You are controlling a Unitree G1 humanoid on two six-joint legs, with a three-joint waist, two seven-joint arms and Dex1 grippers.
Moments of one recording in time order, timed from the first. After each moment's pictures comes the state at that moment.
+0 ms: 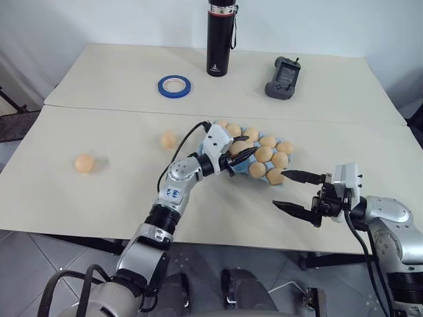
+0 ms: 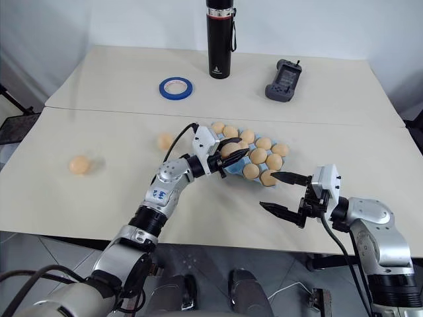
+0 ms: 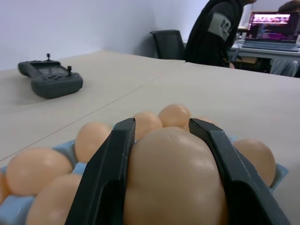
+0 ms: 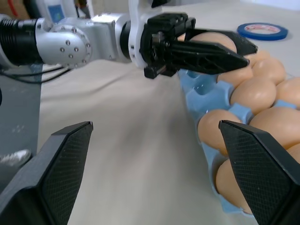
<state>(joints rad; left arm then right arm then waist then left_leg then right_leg) -0.78 0.01 -0.14 0.64 -0.15 -0.14 -0.67 -0.10 -0.66 -0.17 -0.12 0.60 0.20 1.16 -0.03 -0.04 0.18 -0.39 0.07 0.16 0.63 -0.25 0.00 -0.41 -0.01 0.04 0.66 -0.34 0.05</state>
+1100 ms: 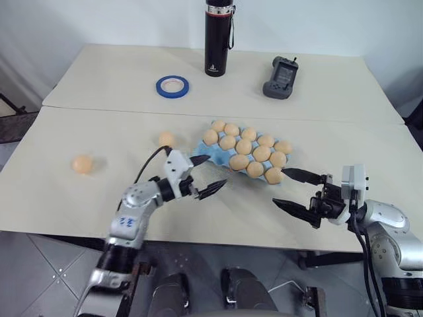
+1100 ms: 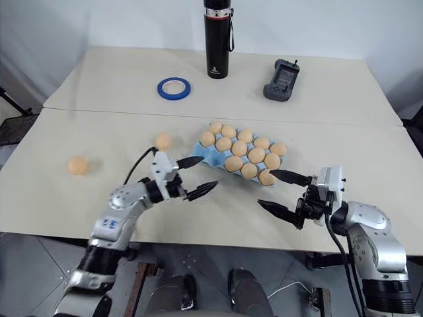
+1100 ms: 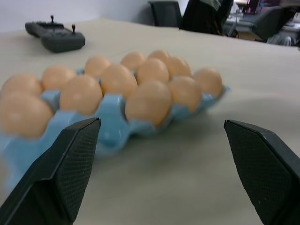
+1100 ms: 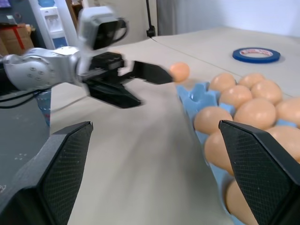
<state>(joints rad) -0.26 0.35 -0.04 -0.13 -0.29 0.23 -0.76 -0.09 -0.61 -0.19 -0.15 0.66 0.20 1.18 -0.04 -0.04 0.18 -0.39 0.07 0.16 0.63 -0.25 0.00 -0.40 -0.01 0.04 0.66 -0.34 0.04</state>
